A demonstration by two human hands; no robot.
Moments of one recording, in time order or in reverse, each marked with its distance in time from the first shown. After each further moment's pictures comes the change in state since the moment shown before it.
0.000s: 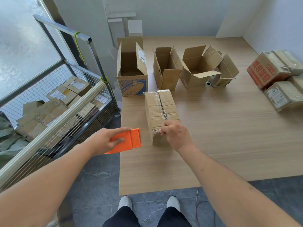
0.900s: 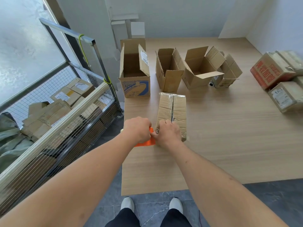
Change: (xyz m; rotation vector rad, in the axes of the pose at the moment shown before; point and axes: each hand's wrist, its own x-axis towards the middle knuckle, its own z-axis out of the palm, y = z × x) left_hand 0.078 0.120 0.008 0.460 0.016 -0.254; right_hand 0.030 -0.032 0.027 -0.117 -0.176 0.330
